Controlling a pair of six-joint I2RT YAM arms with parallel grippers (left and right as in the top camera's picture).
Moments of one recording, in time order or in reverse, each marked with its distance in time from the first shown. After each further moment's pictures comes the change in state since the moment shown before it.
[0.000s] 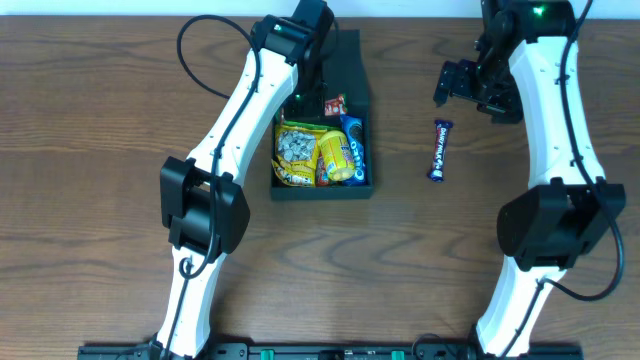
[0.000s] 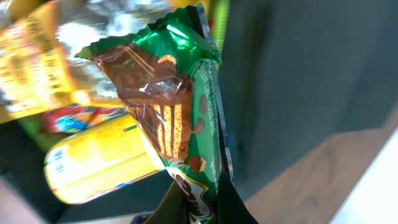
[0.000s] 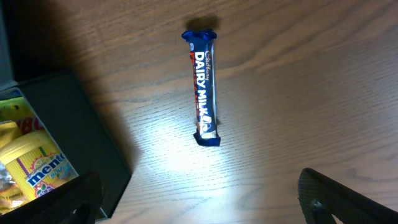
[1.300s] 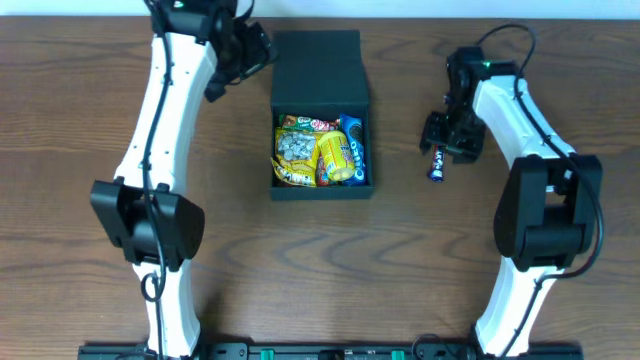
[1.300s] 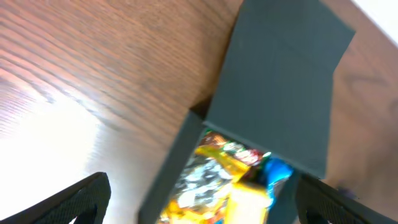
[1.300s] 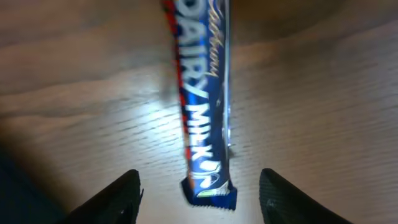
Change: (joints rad) left arm 0.245 -0.156 0.000 -0.054 -0.028 1.277; right arm 0.026 0.000 -0.566 0.421 -0.031 0.016
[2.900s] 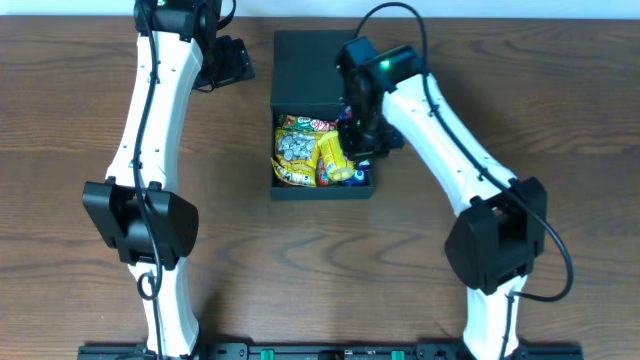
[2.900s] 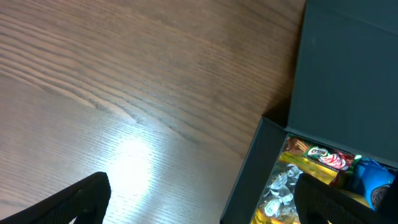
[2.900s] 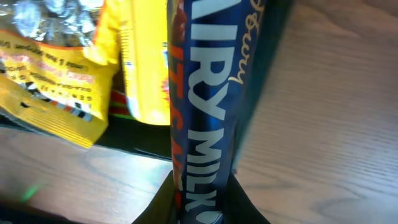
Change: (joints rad) left arm 0.037 0.000 0.000 -0.078 -0.164 0.221; right arm 0.422 -0.030 0.315 -0.290 -0.057 -0.075
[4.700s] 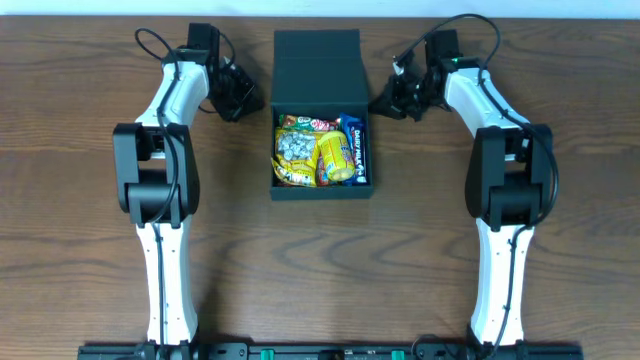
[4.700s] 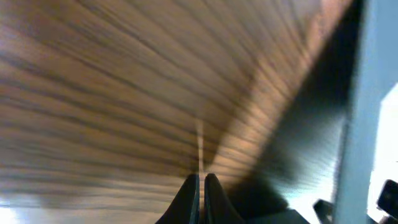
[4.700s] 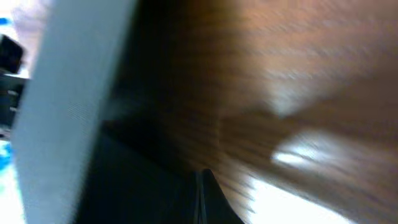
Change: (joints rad) left arm 0.102 0.327 -0.299 0.634 0.668 -0.309; right arm -0.396 0.372 -0.011 0.706 -0.655 0.035
